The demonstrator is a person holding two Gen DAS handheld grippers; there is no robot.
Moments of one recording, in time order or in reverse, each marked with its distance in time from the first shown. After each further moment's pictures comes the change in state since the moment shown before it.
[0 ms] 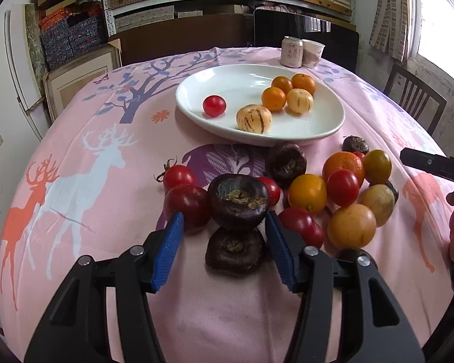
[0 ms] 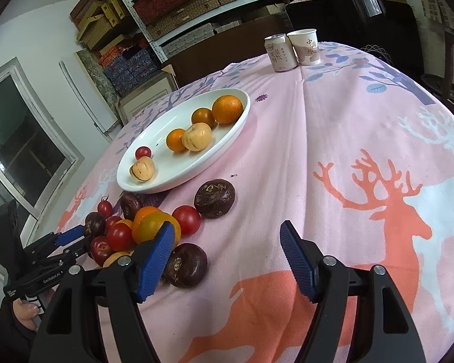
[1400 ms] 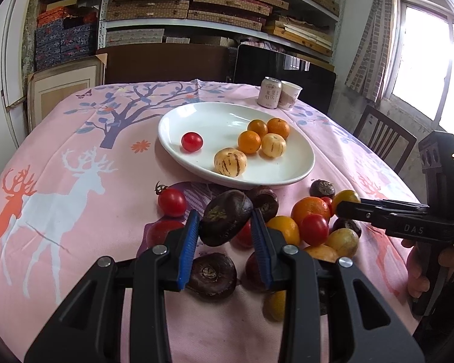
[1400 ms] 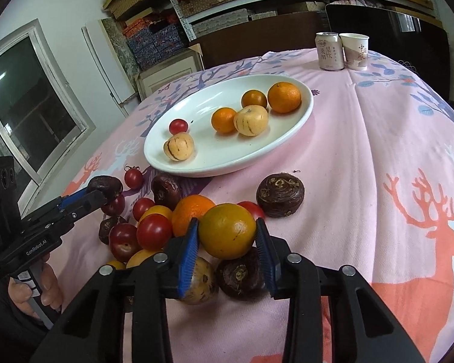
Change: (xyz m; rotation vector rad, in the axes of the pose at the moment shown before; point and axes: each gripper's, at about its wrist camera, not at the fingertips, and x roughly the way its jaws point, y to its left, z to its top) left arm -0.013 0.016 0.009 -0.091 -0.165 -0.184; right arm 0.025 0.059 -0.001 -0.144 0.055 0.028
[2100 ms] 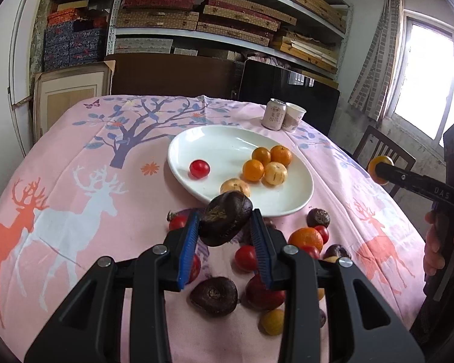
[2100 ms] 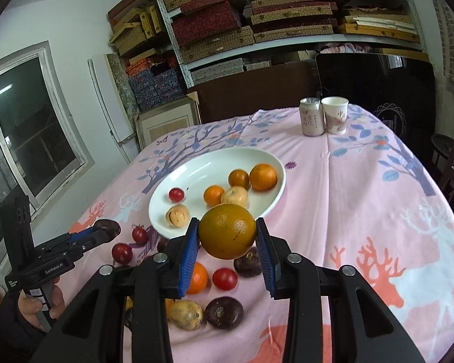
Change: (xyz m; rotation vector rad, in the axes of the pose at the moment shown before) left arm -0.022 0.007 0.034 -0.044 -0.054 0.004; right arm -0.072 -0.006 0.053 -0.040 -0.213 -0.047
